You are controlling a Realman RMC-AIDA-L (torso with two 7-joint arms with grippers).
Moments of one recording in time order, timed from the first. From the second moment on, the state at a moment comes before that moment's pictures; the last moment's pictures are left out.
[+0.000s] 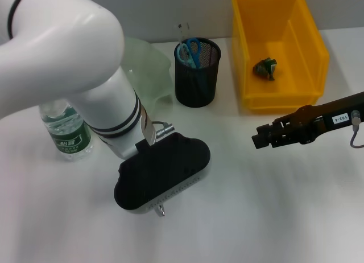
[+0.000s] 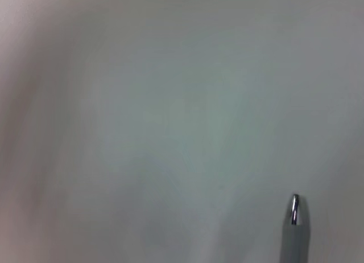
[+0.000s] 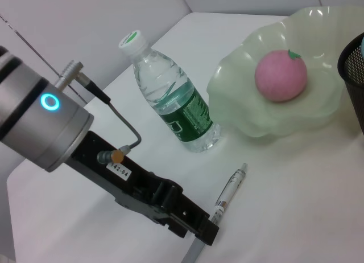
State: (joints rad) left arm -0.90 -2.07 1.95 1.15 2.50 1.38 -1.19; right arm 0.67 1.92 -0.72 -0.67 -2.22 -1.70 1.87
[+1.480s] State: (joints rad) left arm -1.01 -2.08 1.98 0.94 2.48 1.31 -1.13; right arm 0.69 1.93 -0.73 -0.67 -2.22 -1.69 1.86
